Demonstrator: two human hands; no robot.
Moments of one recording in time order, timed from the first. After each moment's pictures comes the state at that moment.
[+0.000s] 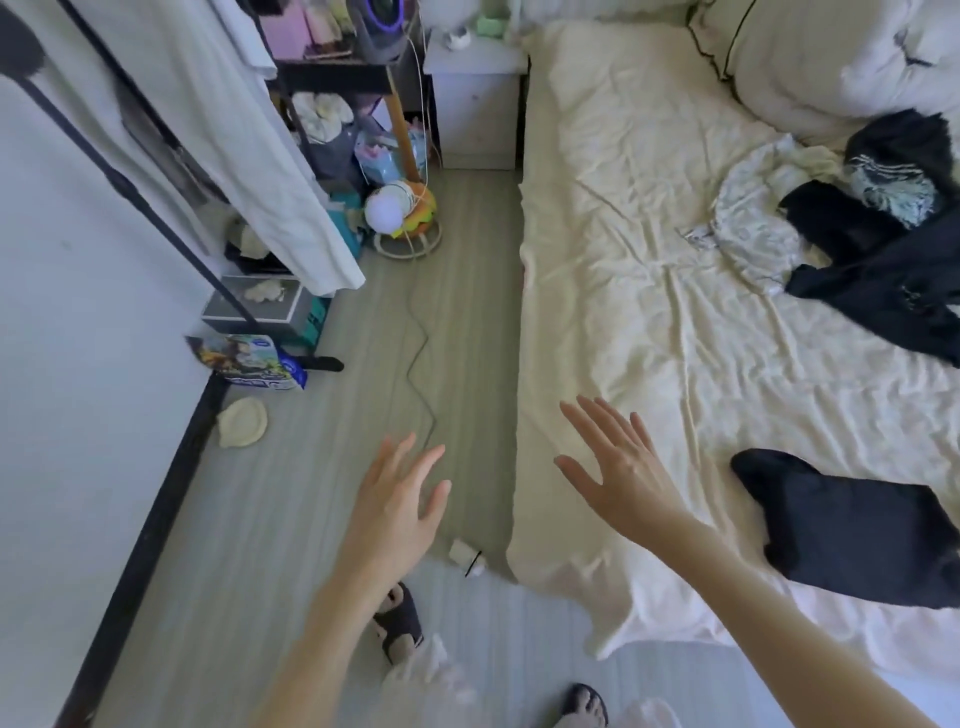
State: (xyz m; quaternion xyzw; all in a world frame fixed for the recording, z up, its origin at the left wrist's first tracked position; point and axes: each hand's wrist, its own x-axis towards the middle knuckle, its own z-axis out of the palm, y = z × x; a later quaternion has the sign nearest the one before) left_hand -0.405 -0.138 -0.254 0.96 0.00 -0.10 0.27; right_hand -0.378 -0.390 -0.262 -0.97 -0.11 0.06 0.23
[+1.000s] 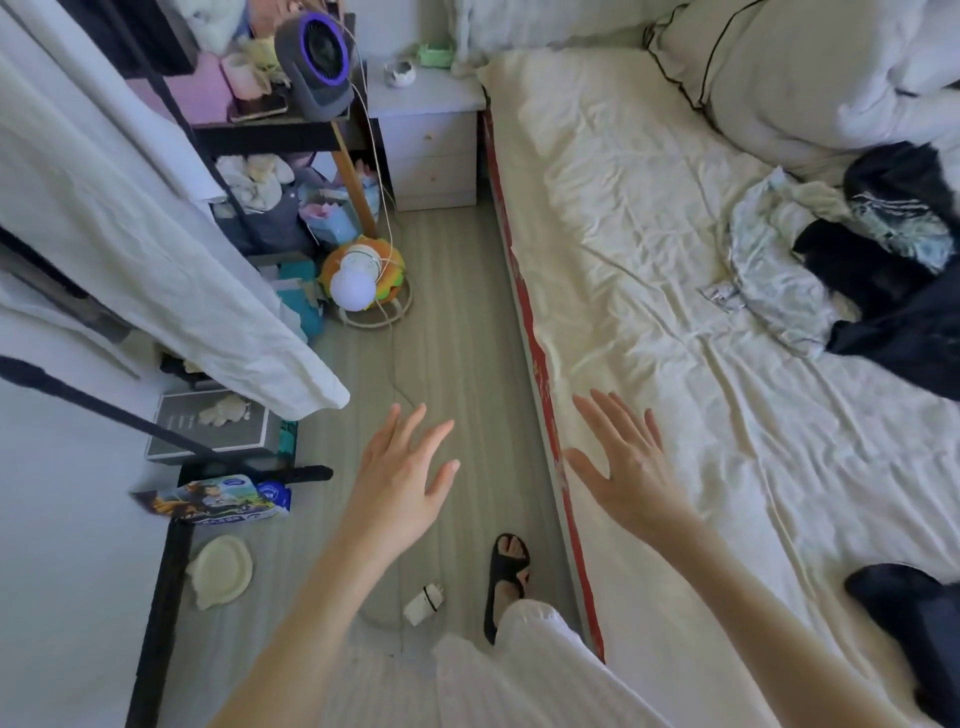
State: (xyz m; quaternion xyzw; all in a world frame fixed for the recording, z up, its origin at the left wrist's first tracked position) left_hand -0.037 -0.018 -0.239 0.95 -0.16 -0.14 0.22; right_hand -0.081 -0.270 -0.258 -0.97 0.02 0.02 0.23
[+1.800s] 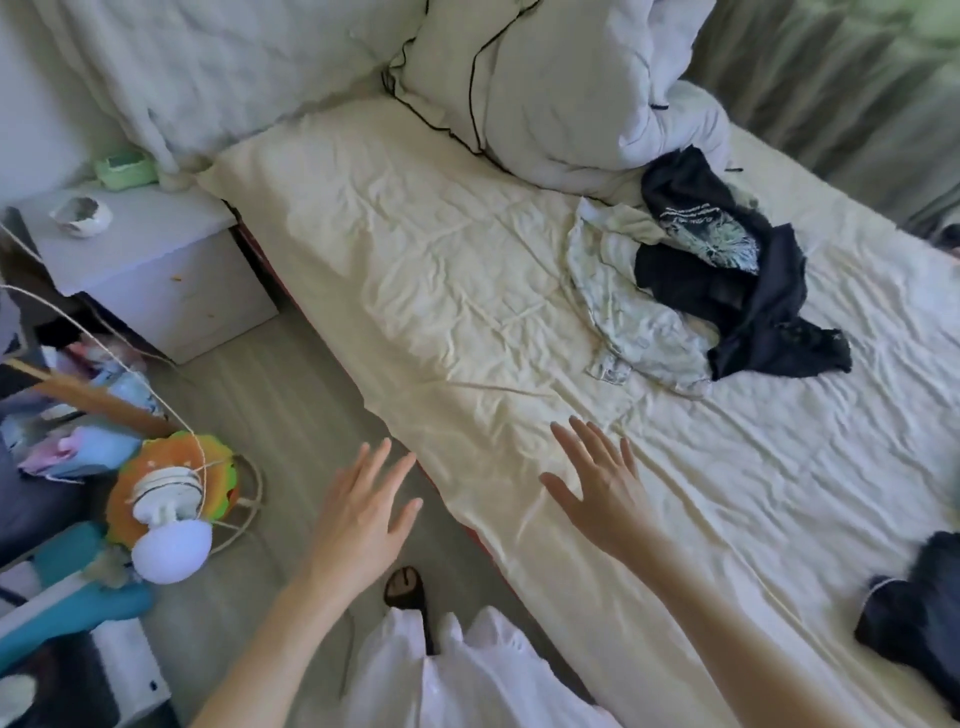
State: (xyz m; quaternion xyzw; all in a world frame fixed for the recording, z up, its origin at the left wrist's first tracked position) left_hand 0.392 -0.193 -0.269 0.87 -0.43 -0.22 0.13; right_hand 0.216 -0.406 -0.273 -0.93 0.32 0.06 0.18
